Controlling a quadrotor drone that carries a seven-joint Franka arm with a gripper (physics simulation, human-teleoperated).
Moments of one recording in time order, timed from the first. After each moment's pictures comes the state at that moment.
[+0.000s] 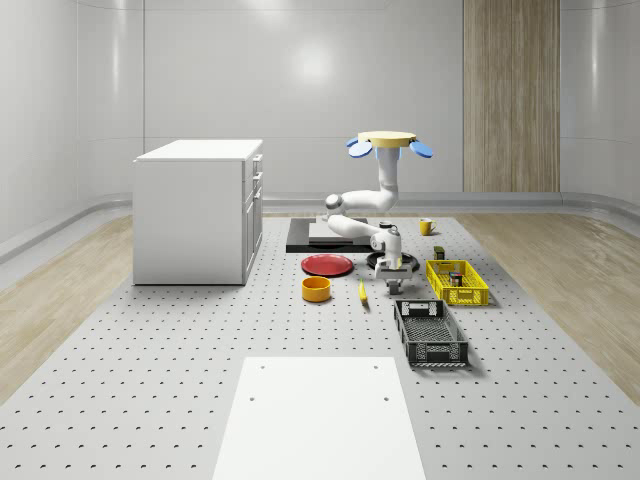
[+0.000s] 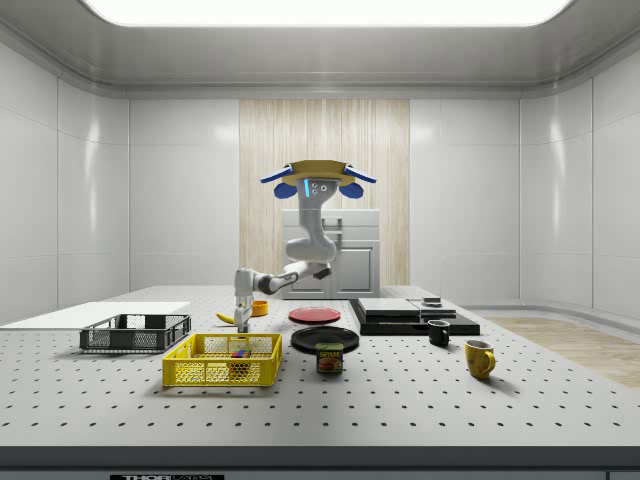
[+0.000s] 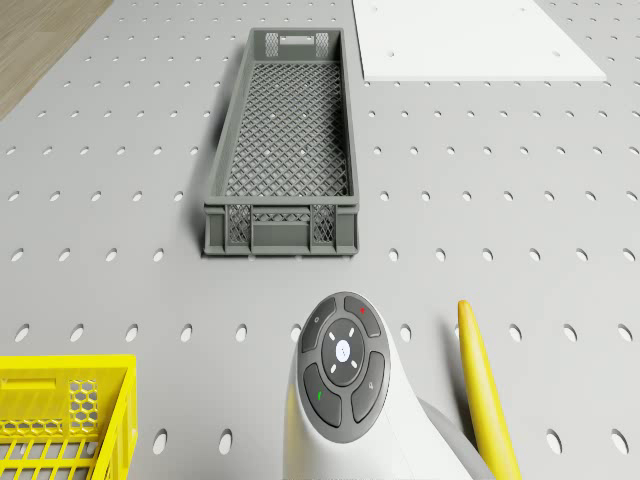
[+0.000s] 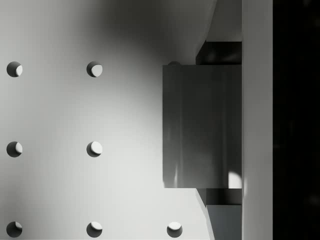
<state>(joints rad) -1.22 -1.43 1.02 -2.68 -2.12 1.68 1.61</state>
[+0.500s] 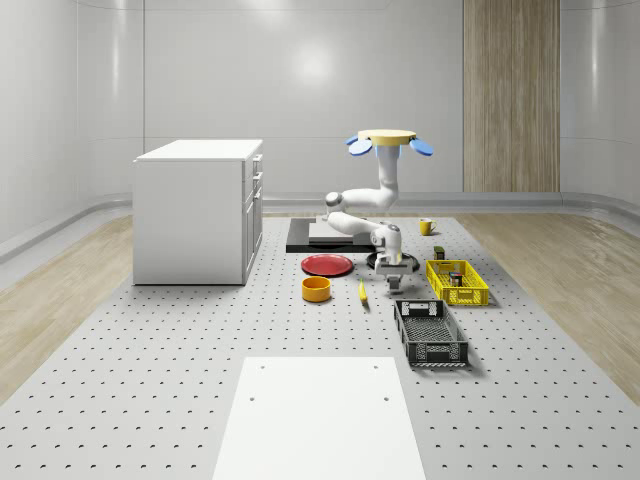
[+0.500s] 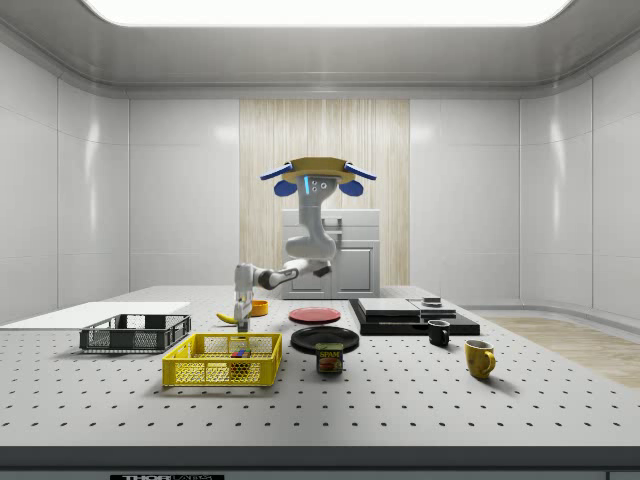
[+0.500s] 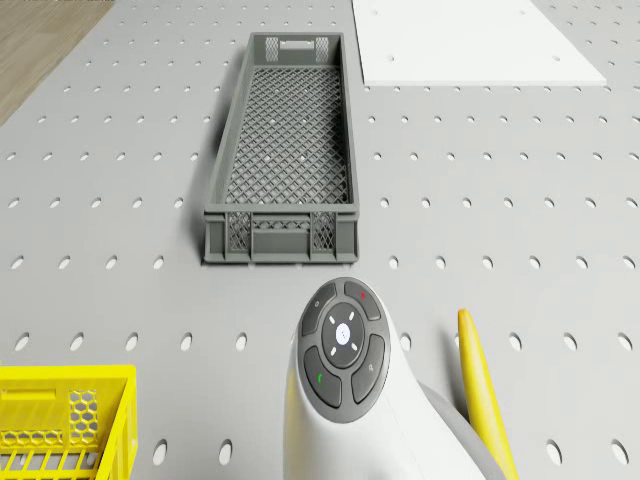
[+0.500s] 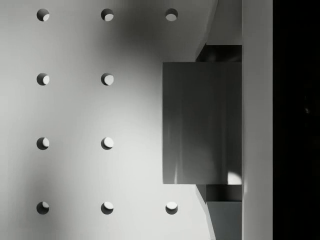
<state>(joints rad) -1.20 -1.43 1.06 -2.70 -2.09 1.65 1.61</state>
